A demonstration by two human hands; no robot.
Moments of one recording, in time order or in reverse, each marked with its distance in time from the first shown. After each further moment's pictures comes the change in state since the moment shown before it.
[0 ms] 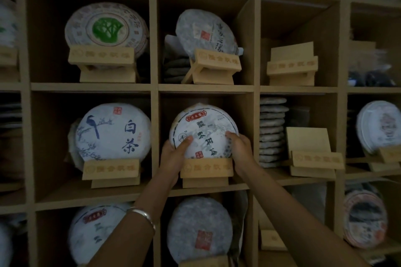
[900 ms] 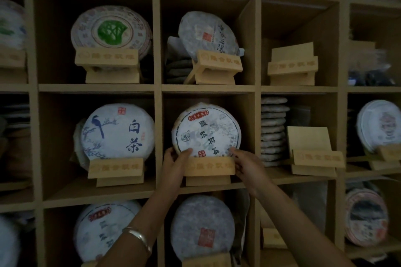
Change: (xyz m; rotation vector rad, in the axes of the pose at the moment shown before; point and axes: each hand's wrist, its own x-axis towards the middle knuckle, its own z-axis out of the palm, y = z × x) left_hand -0.025 -0.017 -0.019 0.167 0.050 -0.017; right_hand -0.035 0.016 -0.035 -0.075 -0.092 0.167
